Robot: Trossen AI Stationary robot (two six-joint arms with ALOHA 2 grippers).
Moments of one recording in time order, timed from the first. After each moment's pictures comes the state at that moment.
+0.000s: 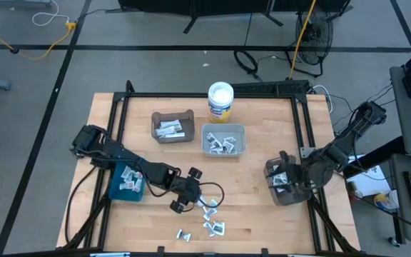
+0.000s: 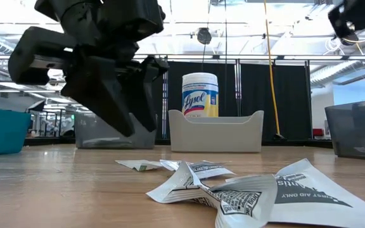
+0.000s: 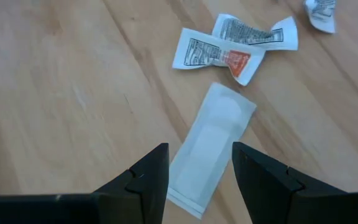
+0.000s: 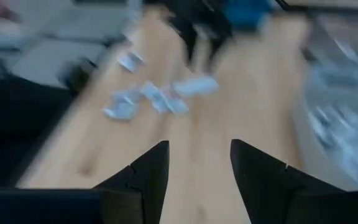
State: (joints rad) left arm -0.35 1.81 1.07 -0.24 -0.06 0.24; right arm 0.75 0.68 0.55 -0.40 0.47 0.33
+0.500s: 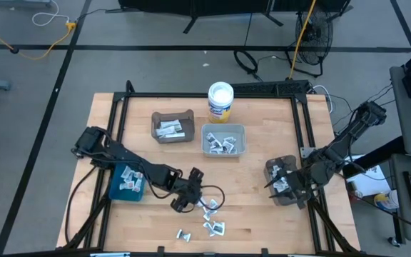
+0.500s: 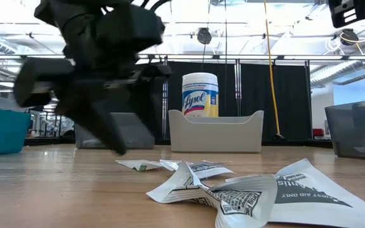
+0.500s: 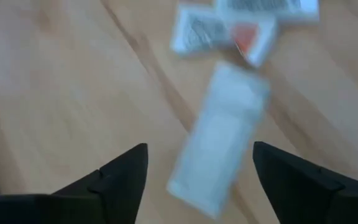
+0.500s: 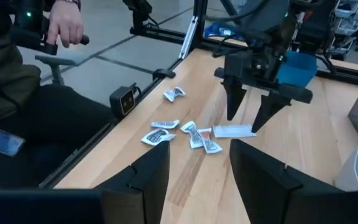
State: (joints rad) left arm -0.35 1.84 1.07 -0.23 -0.11 0.34; right arm 0.75 0.68 0.45 -0.07 0.34 0.08
